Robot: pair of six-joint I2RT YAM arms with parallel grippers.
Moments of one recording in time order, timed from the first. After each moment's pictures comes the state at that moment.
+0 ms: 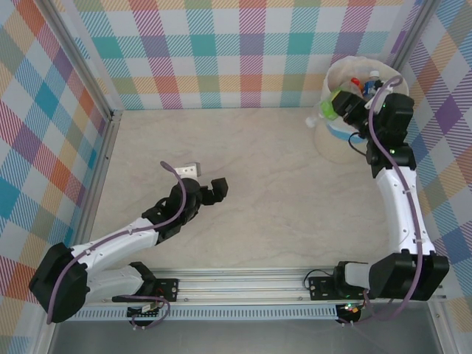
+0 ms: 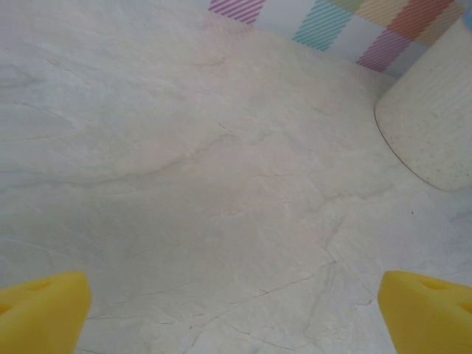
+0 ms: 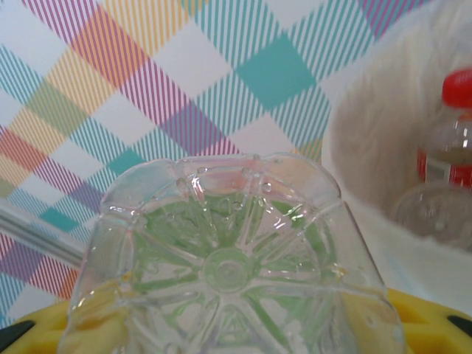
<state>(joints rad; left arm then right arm) -0.71 1.10 0.58 0.07 -0.32 -0.64 -0.08 1.28 1.35 -0.22 -0.39 0.60</state>
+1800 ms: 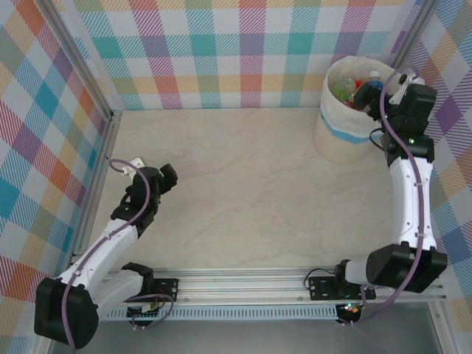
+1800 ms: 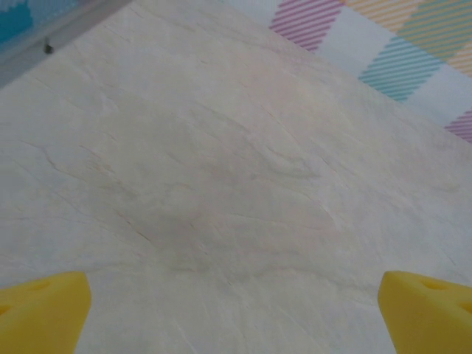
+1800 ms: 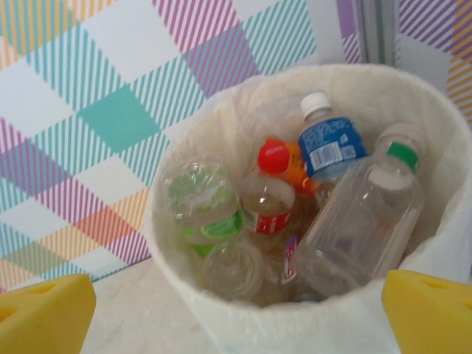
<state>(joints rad) -0.25 0.97 0.59 -0.18 -0.44 -0.62 -0.20 1.30 1.44 -0.45 -0.17 0.34</state>
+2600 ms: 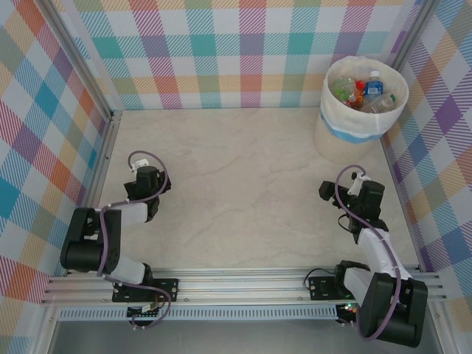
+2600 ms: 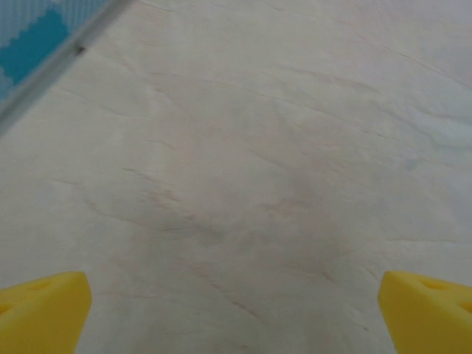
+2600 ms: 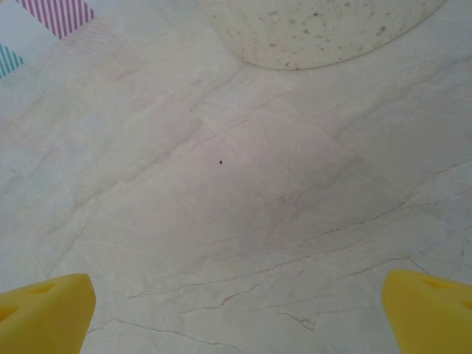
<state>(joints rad) -0.06 1.51 0.51 0.37 -0.36 -0.23 -0.20 0.96 0.34 0.03 -0.31 0.28</state>
